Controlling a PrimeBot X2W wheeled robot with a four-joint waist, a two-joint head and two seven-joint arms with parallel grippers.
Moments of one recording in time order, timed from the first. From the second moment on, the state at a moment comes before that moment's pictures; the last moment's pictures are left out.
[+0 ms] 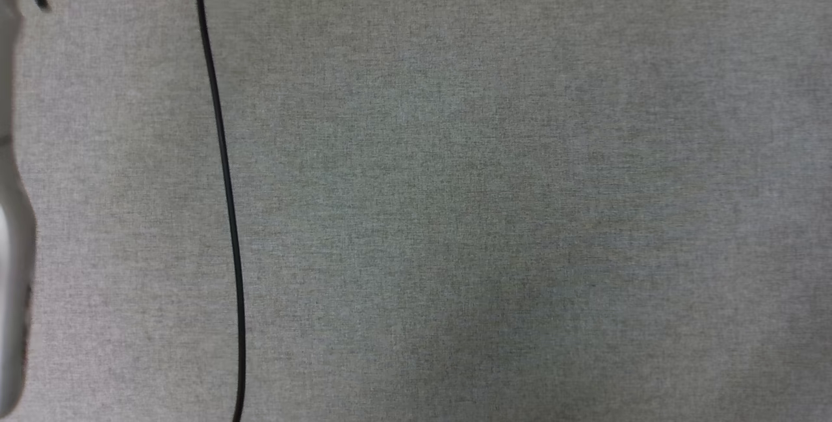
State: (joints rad) left arm -1.61 0.35 -0.37 0.63 -0.48 -0.12 -0.18; right arm -1.57 -0.57 0.32 0.61 0.50 0.13 0.00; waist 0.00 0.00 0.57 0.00
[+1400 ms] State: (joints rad) left arm 0.04 0.48 -0.34 0.09 -0.73 0.15 -0.18; right arm -0.04 -0.53 0.29 0.32 0.61 0.13 -0.05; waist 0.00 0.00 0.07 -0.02
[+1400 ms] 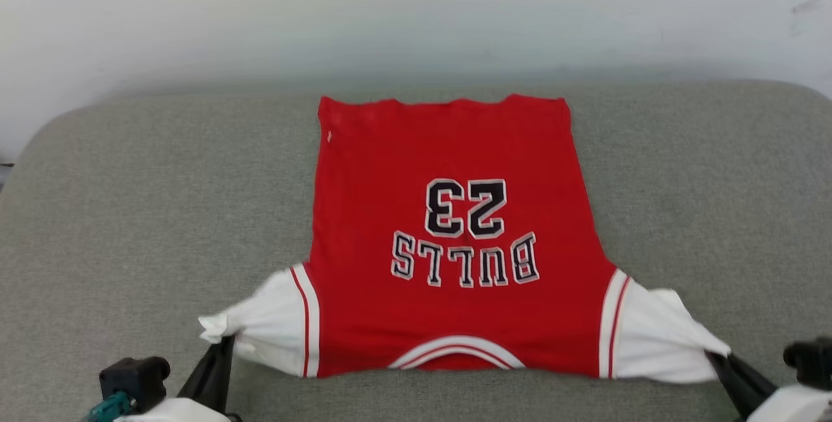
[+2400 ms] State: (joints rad) left arm 0.11 0.42 -0.42 0.08 -0.72 0.16 -0.19; right arm 0.15 -0.44 -0.03 0.03 0.48 0.13 0.07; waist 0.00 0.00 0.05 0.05
